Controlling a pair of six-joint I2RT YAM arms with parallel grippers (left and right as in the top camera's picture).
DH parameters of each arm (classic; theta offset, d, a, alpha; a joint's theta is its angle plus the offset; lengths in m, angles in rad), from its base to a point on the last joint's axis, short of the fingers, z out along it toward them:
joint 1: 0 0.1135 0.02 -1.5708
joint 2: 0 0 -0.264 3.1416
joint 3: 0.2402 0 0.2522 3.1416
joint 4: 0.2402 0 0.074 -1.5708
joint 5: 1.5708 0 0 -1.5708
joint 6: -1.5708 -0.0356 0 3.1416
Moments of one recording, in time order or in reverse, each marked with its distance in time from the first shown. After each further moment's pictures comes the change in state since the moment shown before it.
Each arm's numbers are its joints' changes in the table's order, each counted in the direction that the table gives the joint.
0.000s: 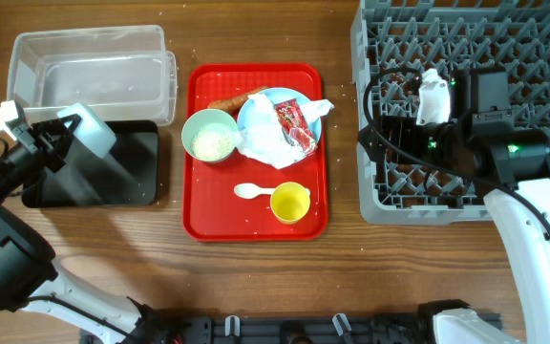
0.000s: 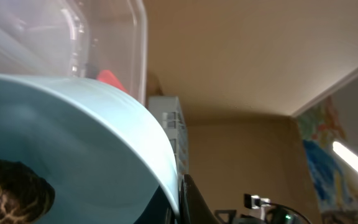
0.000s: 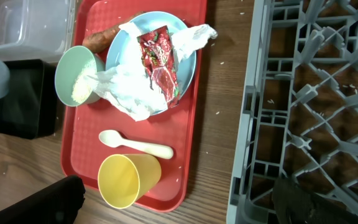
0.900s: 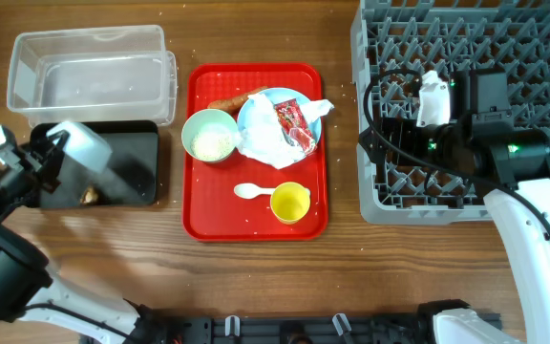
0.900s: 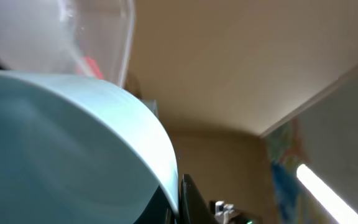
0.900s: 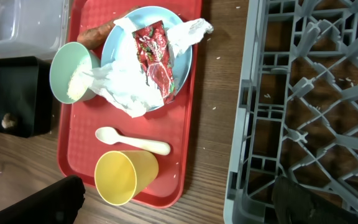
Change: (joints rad) left arm 0.080 -0.039 -0.008 0.456 0.048 -0.314; right arm 0.000 0.000 0.000 0.018 0.011 0.000
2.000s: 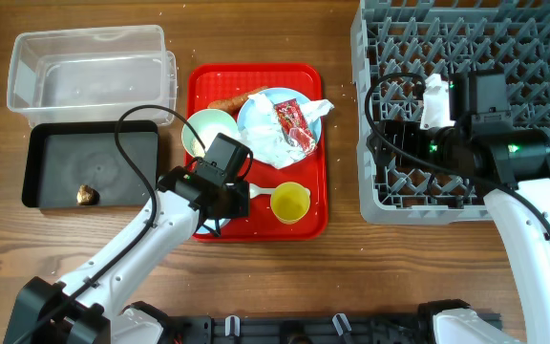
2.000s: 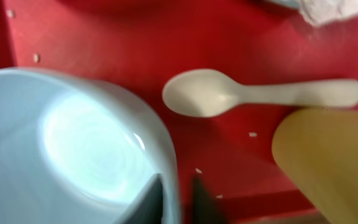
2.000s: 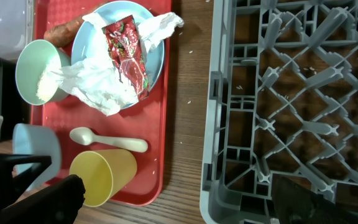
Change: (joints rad) left arm -1.373 -0.549 -0.425 -0.472 -1.547 0.817; right arm 0.000 0.000 0.002 0.035 0.095 0.000
